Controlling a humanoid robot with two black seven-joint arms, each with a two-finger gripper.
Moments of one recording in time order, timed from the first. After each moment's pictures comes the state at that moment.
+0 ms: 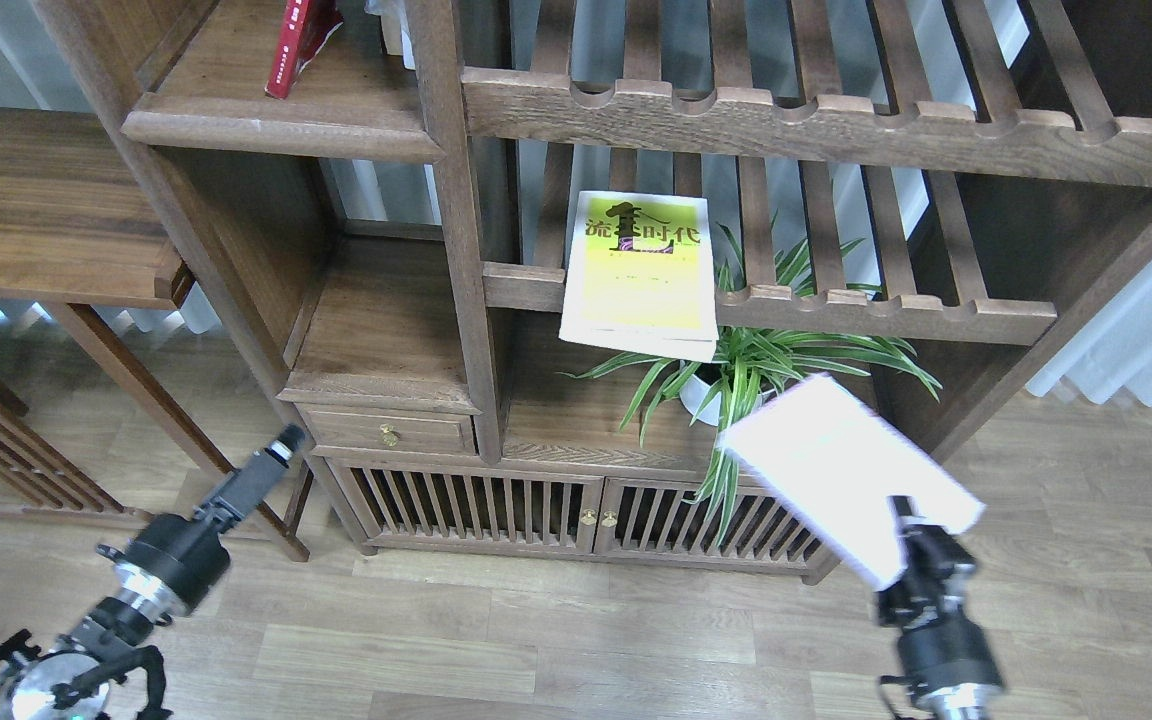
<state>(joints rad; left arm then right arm) -0.08 0.33 -0.90 -1.03 -0.05 -0.49 -0.05 -0.34 -0.04 1.37 1.17 0.42 0.58 -0.15</state>
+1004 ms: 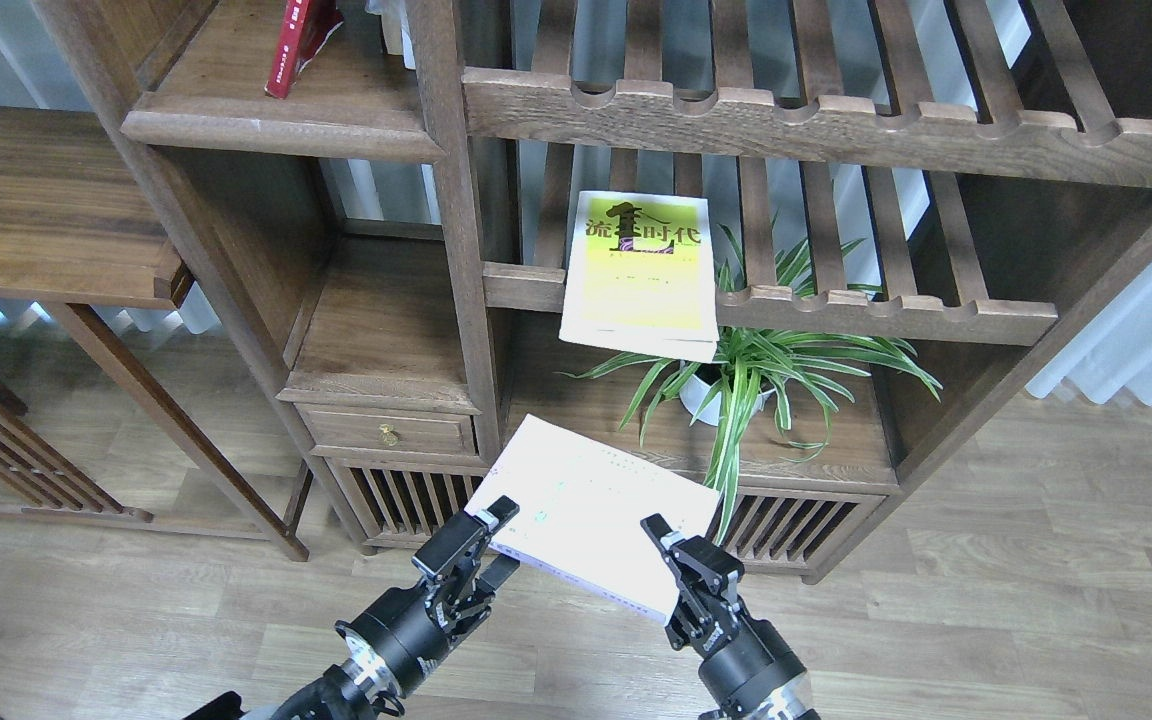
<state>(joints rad) -0.06 0.03 -0.70 -1.02 -0.44 -0.49 0.16 -0.25 0.00 0.98 1.16 0.39 0.58 -0.17</state>
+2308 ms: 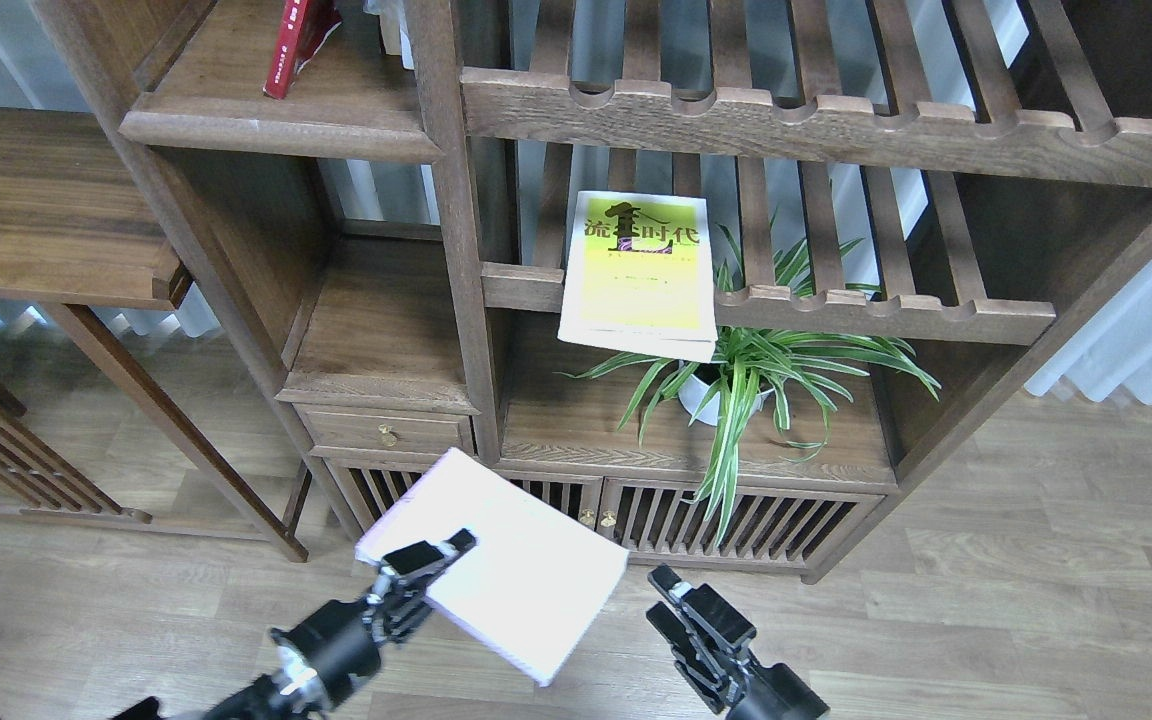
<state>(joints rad) -0.04 0.34 -0.71 -1.14 -0.44 -0.49 0.21 -0.29 -0.14 0.97 1.15 0.22 0.58 -0.16</state>
